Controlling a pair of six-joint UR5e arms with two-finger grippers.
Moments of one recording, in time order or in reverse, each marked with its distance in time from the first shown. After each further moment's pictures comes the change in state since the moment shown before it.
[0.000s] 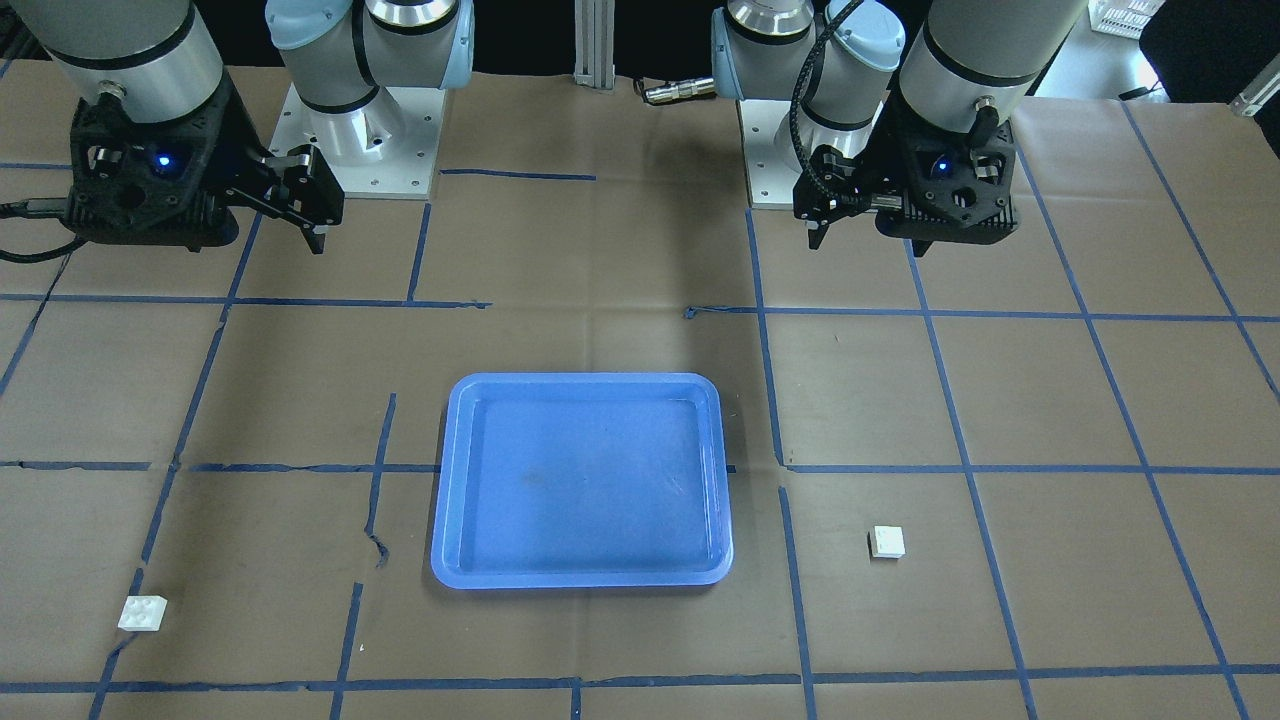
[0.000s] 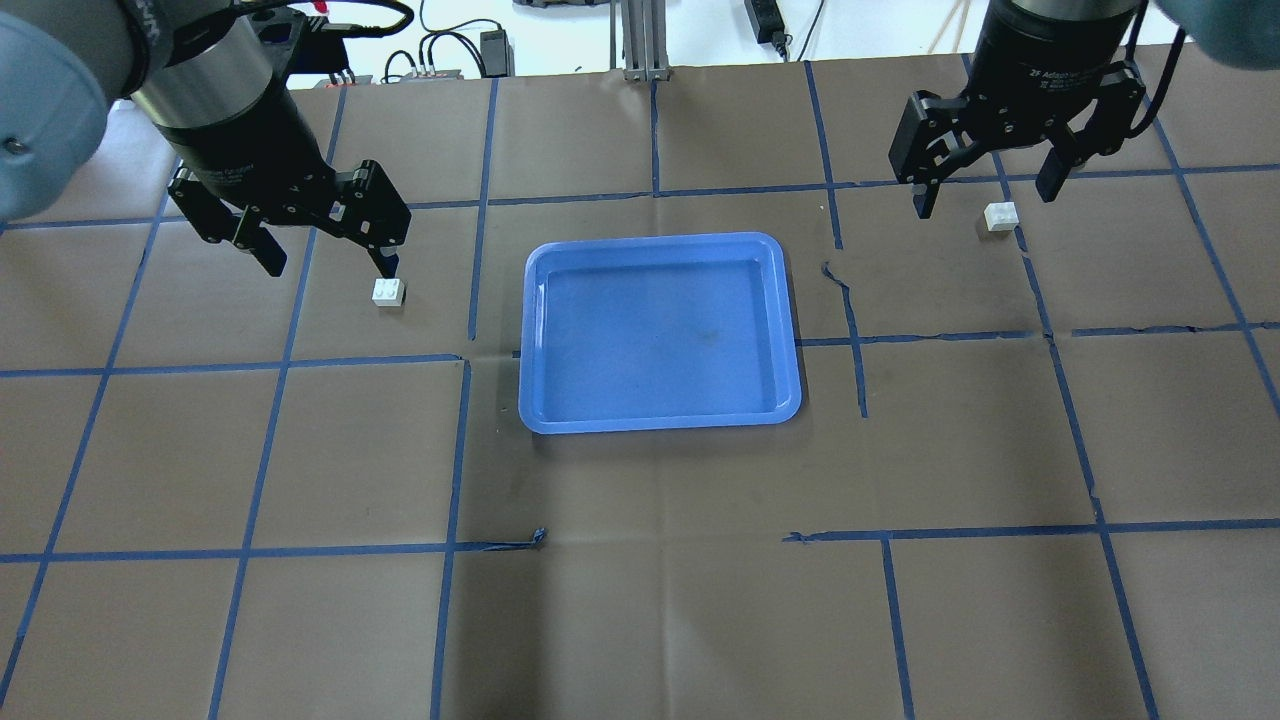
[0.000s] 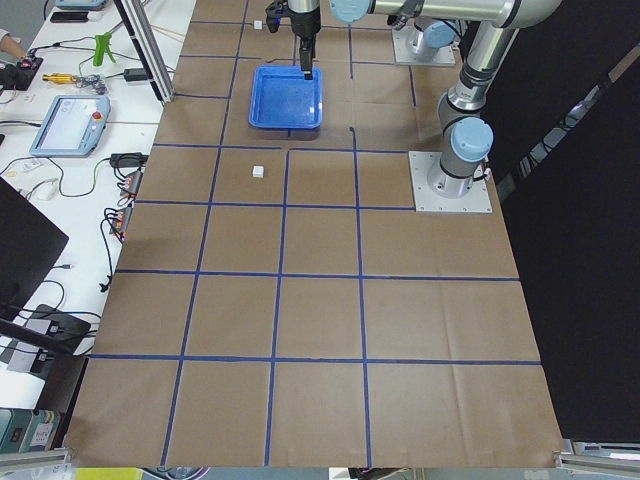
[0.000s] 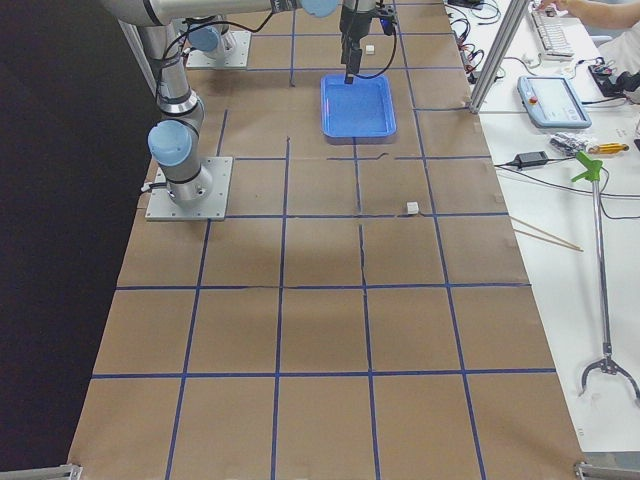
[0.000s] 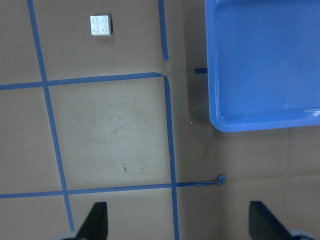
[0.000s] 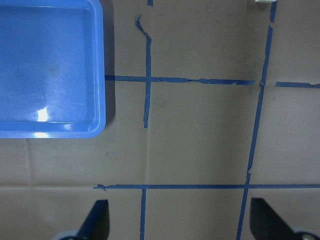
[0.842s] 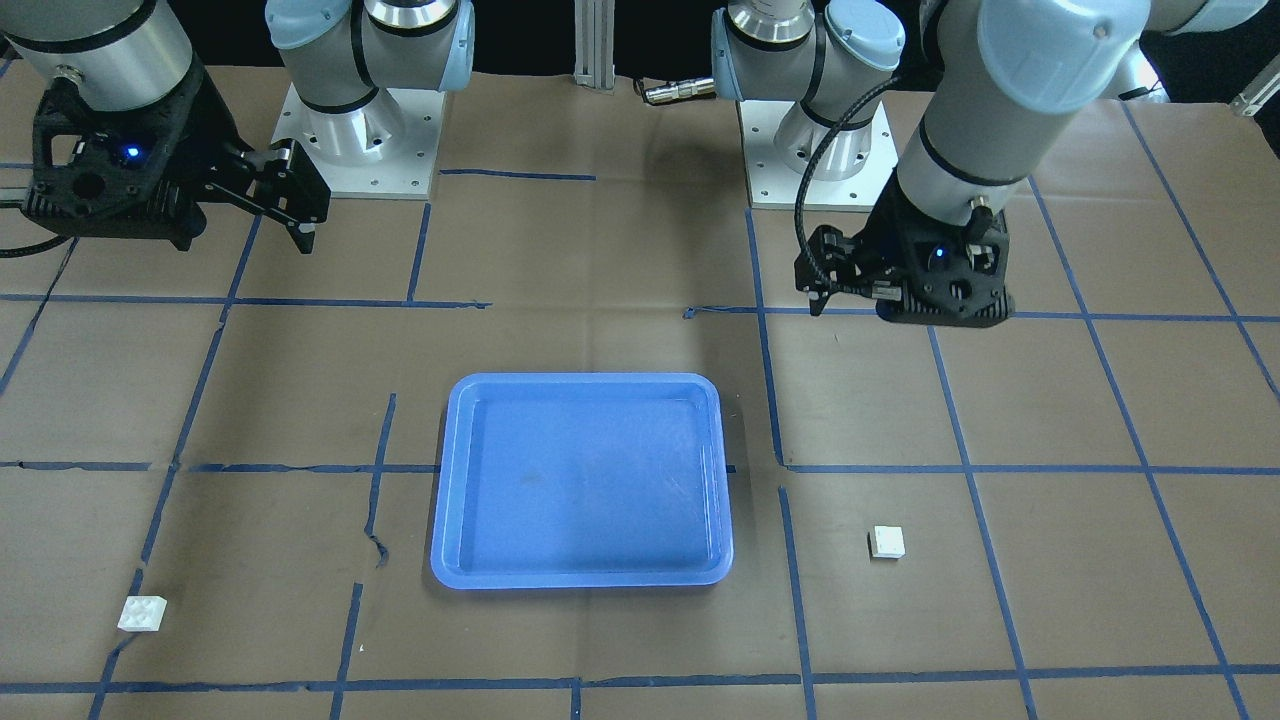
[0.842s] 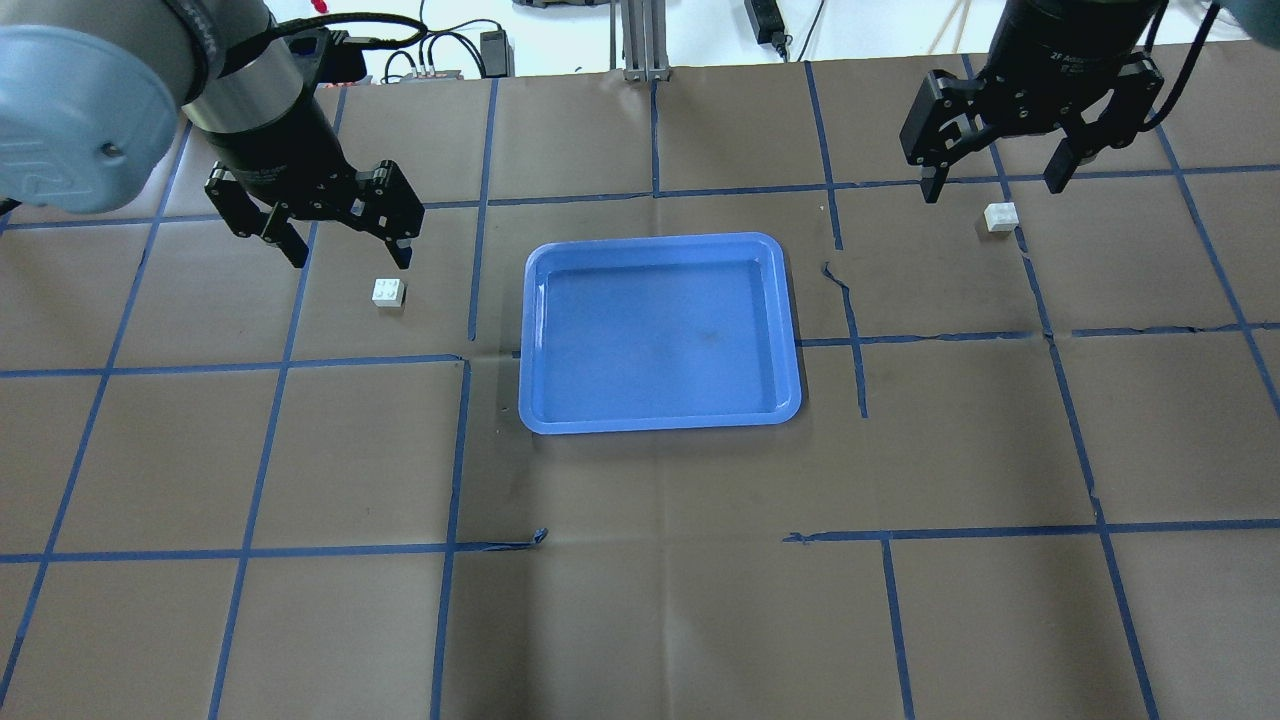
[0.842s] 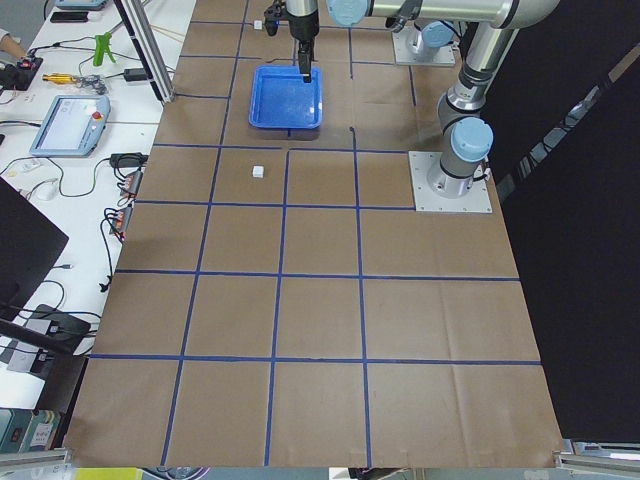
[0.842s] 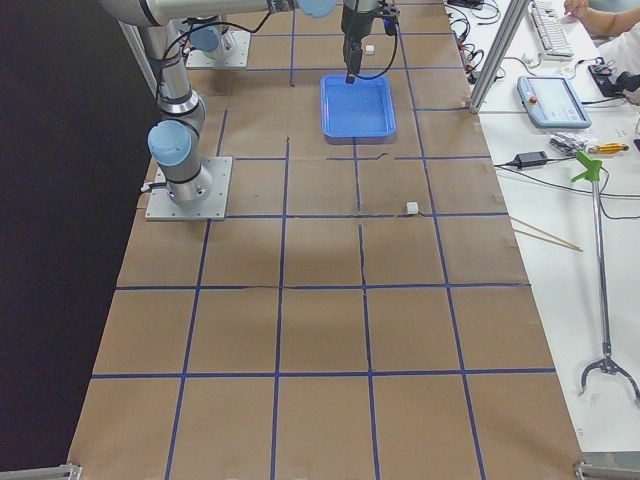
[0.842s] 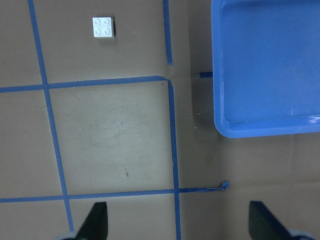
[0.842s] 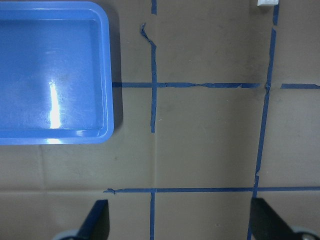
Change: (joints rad) left arm 0.020 -0.129 -0.038 0.166 0.002 0.000; right arm -0.016 -0.005 -0.028 0.001 0.040 0.004
